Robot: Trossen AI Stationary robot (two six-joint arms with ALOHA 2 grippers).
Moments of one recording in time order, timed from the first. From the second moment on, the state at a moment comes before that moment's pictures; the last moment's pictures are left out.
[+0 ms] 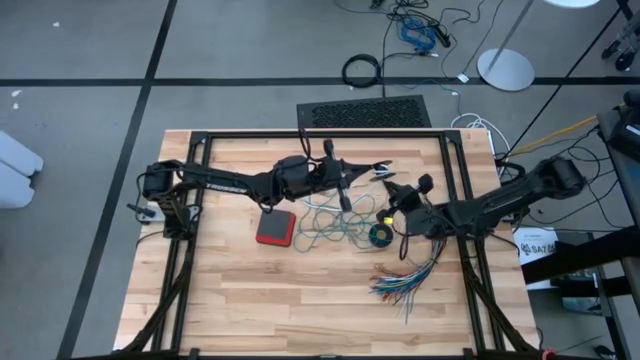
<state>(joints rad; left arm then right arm) 0.09 1.78 1.25 0.67 -0.15 0.27 0.24 1.15 0.43 0.29 1.16 0.27</state>
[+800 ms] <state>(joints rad) 0.12 1.89 1.25 0.70 -0.20 0.45 0.16 1.26 0.75 0.00 0.88 0.32</state>
